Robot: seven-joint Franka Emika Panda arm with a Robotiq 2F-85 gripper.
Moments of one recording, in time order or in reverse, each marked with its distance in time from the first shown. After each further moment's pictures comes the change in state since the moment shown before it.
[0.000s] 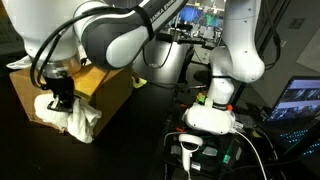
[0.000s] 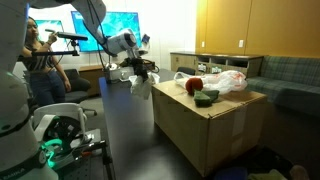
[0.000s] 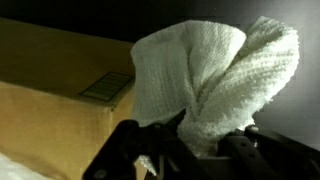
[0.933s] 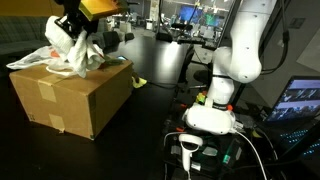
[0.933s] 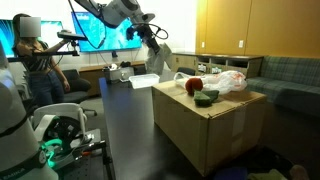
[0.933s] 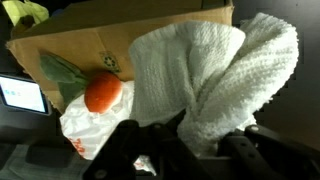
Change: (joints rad) arm -0.239 -0.327 0.069 -0.058 -0.092 -0.099 0.137
